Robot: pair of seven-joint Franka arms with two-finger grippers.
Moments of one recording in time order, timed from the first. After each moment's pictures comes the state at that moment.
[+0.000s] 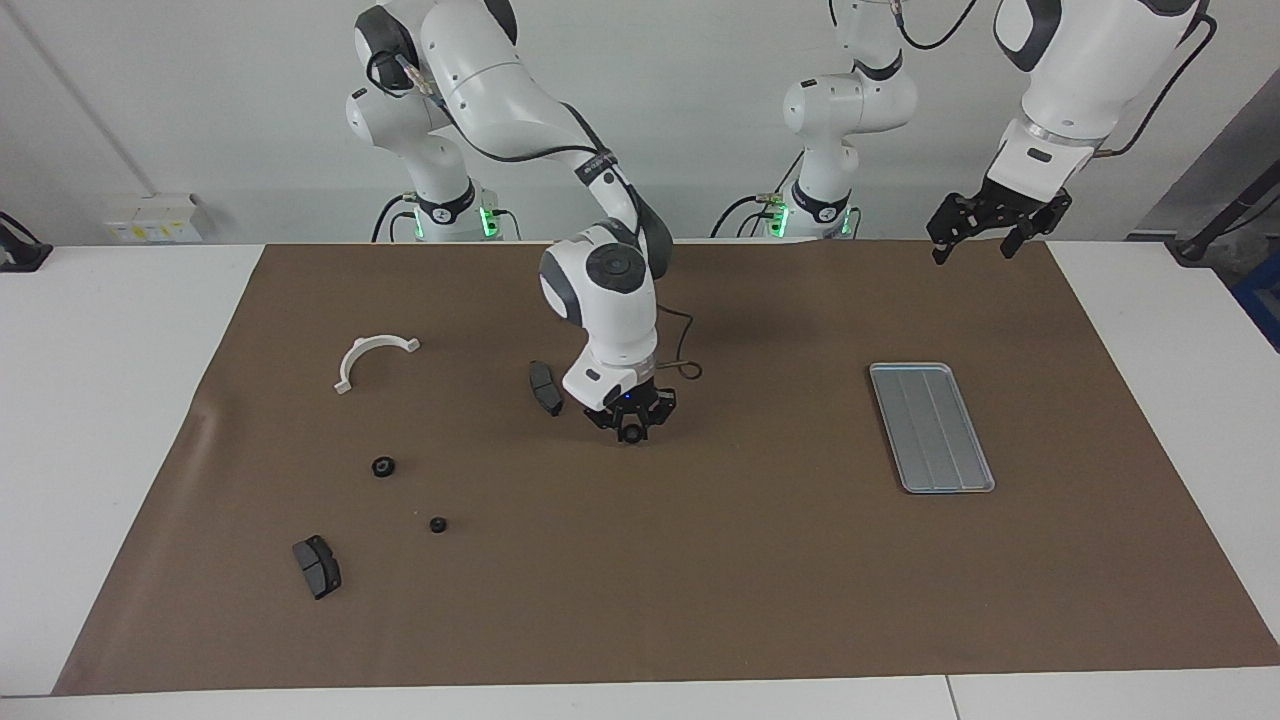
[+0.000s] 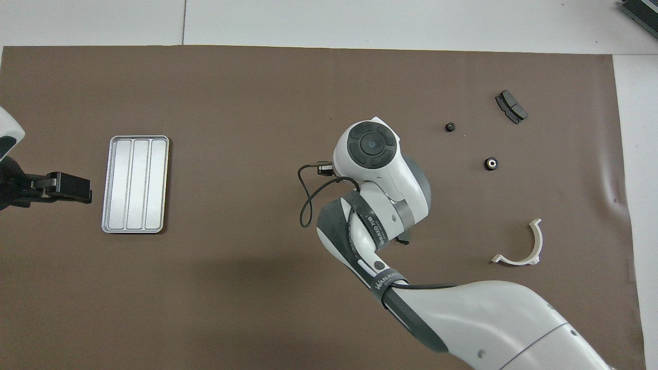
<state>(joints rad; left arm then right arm) 0.04 -0.14 -0.11 -1.77 0.01 1.60 -0.07 0.50 0.48 0.01 -1.64 -0.01 2.21 0.51</state>
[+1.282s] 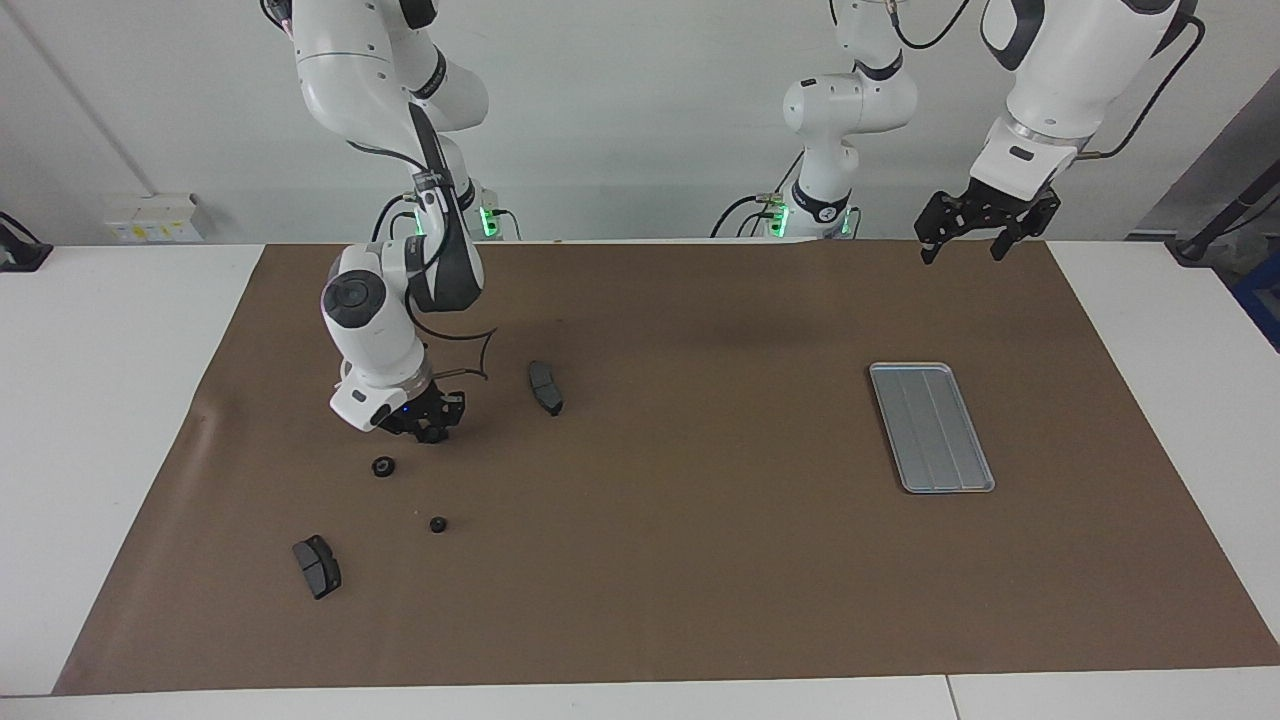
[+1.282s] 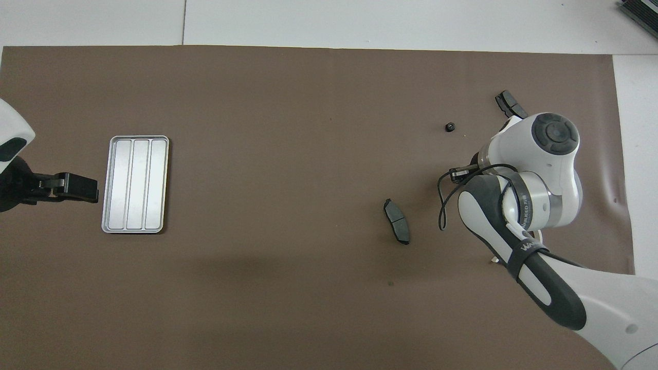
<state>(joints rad) 0.02 -0.14 -0.11 -1.77 0.01 1.61 -0.06 0.10 0.29 0.01 -2.06 -0.01 2.31 -0.03</state>
